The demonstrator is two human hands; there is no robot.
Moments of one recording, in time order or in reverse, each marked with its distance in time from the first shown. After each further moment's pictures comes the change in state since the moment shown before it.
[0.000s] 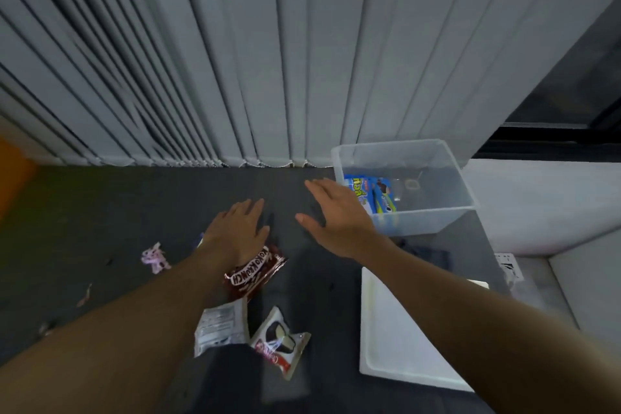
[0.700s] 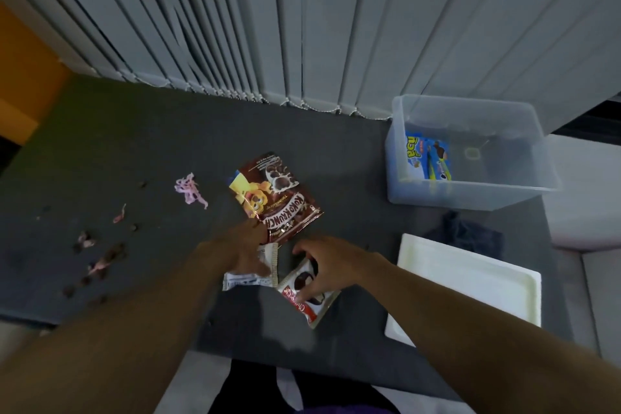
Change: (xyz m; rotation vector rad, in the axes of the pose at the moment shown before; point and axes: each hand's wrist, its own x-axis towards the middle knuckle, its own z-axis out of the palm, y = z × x) left_hand -0.056 -0.060 0.093 -0.163 -0.422 -0.008; right_hand -0.054 -0.037 0.111 0.099 -0.894 -0.057
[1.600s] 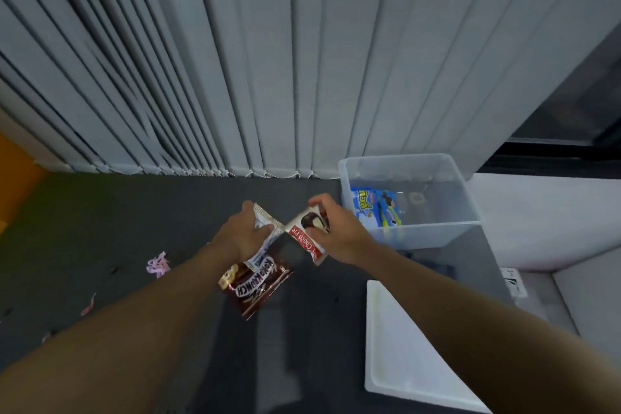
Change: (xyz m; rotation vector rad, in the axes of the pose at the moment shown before) left_hand 0.021 0.069 -0.115 -0.424 0.459 -0.023; right_hand -0.045 0.023 -0.124 0.385 0.704 0.055
